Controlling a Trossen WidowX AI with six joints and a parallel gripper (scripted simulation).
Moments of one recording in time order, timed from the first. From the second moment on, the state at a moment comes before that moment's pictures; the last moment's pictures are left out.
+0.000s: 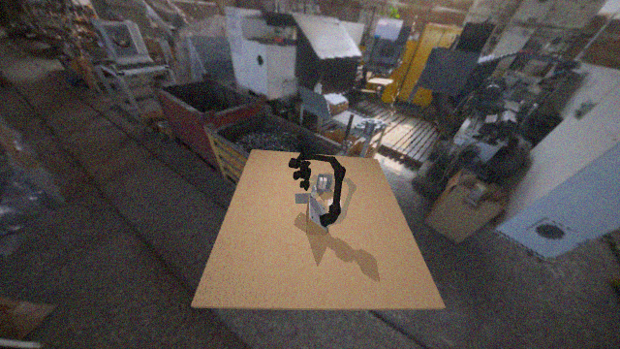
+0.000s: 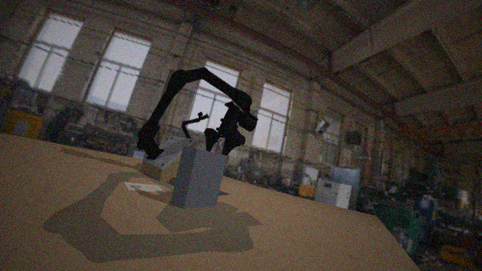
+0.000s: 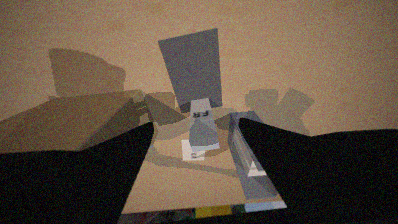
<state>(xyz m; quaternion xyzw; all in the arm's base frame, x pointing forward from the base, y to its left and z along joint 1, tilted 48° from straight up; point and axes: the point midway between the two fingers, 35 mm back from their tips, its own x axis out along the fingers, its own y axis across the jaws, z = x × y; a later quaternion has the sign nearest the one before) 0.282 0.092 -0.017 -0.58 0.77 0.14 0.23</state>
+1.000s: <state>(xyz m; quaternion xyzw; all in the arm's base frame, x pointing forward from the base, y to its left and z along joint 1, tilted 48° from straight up) 0.278 0.051 -0.026 -0.60 0.77 0.15 0.17</state>
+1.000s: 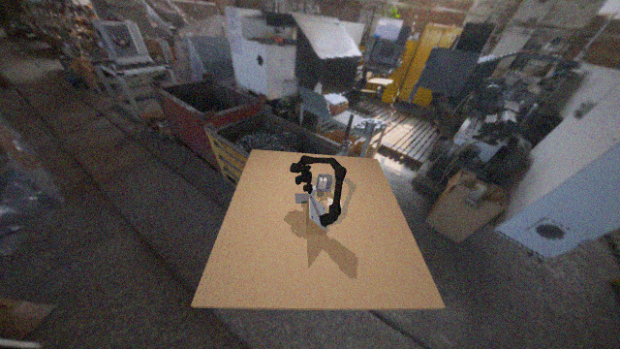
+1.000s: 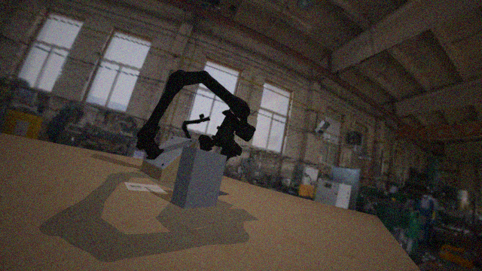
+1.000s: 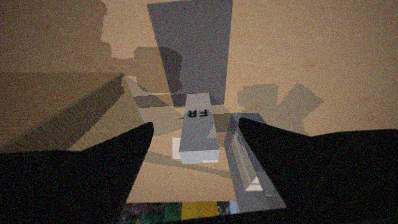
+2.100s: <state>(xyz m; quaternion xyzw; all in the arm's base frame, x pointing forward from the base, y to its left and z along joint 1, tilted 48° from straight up) 0.276 0.040 -0.027 -0.61 0.76 0.17 0.14</state>
